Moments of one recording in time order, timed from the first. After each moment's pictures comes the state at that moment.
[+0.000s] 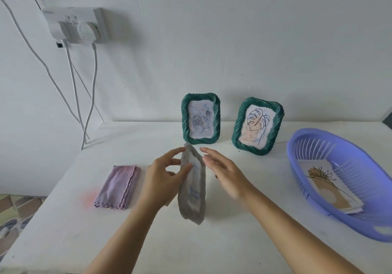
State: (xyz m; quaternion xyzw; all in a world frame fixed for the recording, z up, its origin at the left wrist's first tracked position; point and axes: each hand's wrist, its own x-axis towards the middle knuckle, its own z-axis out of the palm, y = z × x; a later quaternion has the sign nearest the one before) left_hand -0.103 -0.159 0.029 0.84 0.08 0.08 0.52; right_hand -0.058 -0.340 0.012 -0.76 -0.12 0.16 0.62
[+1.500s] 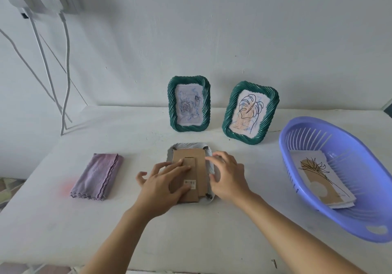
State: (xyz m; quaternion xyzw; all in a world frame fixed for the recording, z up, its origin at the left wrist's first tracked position) left_hand -0.092 -0.169 -0.068 0.98 -0.02 -0.01 0.18; right_hand -0.030 -0.384 -0.082 -0.95 -0.15 0.00 0.28
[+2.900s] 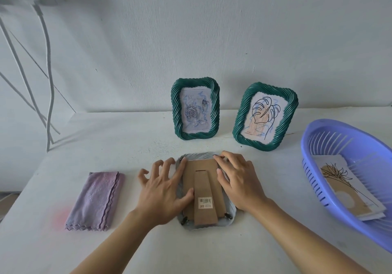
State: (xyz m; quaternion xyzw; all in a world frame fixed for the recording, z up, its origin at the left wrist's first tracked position) left_hand -0.043 -0.133 -0.080 1.00 -0.07 0.05 0.06; right_hand 0.005 -0.370 -0.100 -0.95 -0.21 -0.13 0.18
